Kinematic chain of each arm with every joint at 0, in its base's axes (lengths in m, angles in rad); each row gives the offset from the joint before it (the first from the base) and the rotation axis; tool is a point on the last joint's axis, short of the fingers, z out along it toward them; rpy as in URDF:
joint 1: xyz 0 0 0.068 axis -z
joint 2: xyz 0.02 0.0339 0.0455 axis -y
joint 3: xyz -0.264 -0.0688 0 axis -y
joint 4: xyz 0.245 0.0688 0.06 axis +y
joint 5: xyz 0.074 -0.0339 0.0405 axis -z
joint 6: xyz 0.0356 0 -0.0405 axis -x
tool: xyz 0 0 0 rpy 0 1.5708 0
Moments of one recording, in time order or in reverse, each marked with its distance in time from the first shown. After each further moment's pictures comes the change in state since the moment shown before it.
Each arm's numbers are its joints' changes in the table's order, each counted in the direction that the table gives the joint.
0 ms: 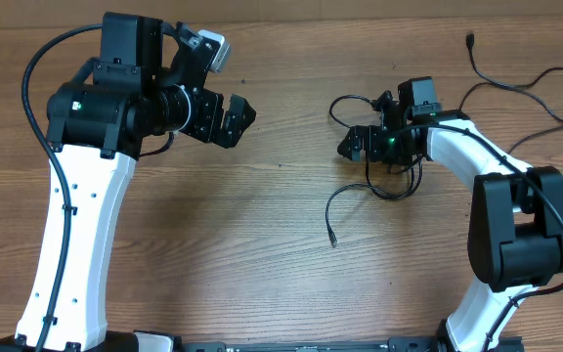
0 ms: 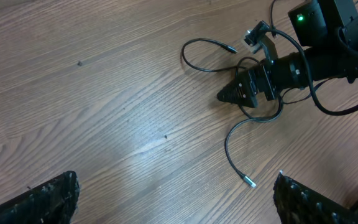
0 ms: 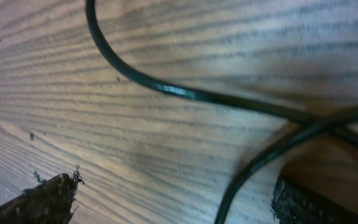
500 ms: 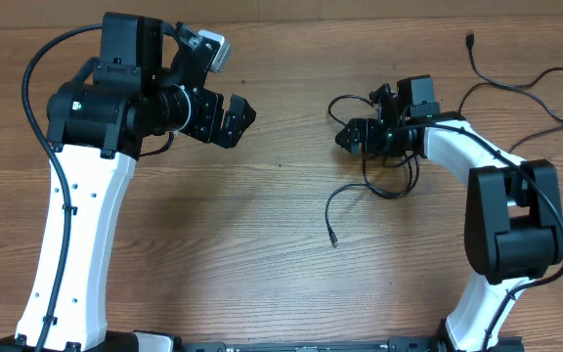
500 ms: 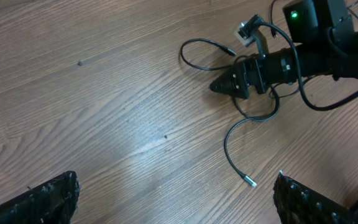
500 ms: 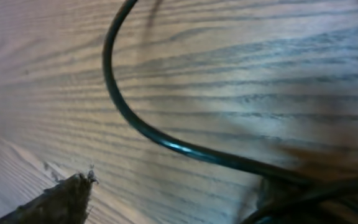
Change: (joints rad) left arm 0.000 0.000 0.000 0.000 0.000 0.000; right arm 0.001 -0.051 0.000 -0.149 -0.057 -0.035
